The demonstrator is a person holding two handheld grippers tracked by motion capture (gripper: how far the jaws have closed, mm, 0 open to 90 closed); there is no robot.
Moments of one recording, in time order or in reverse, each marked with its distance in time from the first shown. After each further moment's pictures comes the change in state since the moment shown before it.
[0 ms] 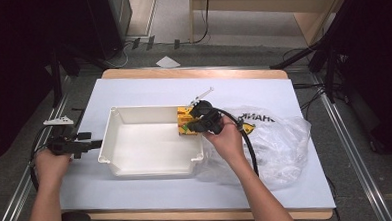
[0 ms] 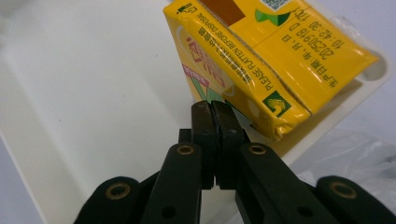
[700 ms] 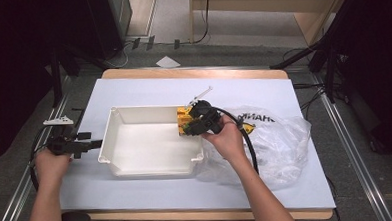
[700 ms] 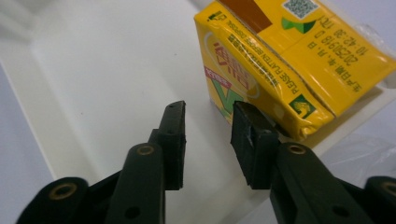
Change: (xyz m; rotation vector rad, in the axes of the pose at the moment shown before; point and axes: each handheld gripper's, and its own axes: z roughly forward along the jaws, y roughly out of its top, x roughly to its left) left arm 0.000 0.000 0.000 -0.001 0.000 -0.003; right arm 0.005 0.004 -0.006 0.014 0.054 -0.026
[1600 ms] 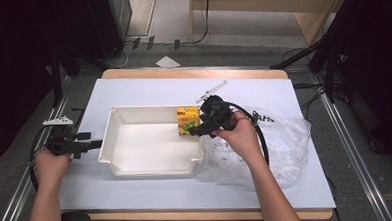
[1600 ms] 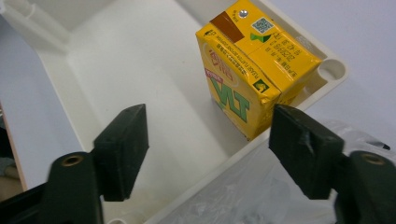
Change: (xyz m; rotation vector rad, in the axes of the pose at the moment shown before) left arm 0.000 0.000 -0.001 -0.002 0.000 0.000; right arm -0.006 -0.009 -0.042 -0.066 0.039 0.009
